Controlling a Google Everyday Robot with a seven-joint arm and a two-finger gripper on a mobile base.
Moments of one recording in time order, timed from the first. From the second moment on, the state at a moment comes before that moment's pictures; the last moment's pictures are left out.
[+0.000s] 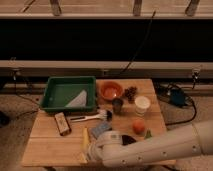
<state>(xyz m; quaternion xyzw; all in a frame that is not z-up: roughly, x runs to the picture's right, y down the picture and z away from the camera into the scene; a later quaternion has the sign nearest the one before) -0.104 0.331 0.729 -0.33 -0.11 0.50 0.80</state>
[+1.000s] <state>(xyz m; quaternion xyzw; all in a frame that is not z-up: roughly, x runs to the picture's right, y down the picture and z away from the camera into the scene) -0.102 0.326 0.740 -0.32 -0.11 0.51 0.79</state>
